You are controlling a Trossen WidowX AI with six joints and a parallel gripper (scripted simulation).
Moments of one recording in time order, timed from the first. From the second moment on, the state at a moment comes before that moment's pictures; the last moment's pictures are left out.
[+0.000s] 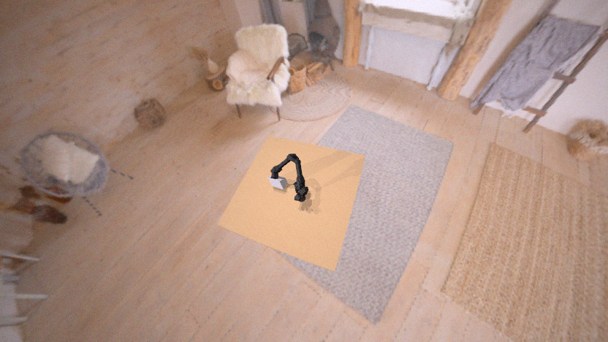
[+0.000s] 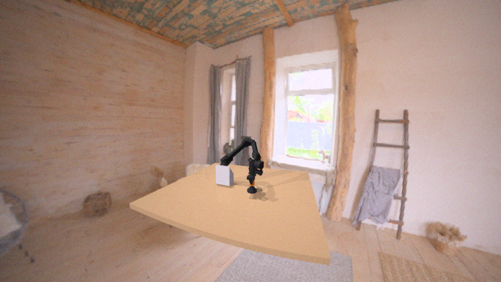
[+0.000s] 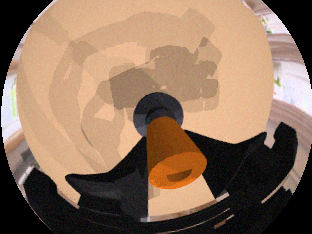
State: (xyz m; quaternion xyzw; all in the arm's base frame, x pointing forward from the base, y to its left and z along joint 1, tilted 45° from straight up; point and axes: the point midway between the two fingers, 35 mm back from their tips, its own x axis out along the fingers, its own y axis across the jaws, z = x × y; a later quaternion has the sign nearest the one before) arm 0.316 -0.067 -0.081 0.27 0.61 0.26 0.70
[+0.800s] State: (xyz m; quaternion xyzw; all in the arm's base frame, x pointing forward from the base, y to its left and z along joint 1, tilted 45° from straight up) arm 0.318 -0.070 -0.081 0.27 0.61 0.26 0.70
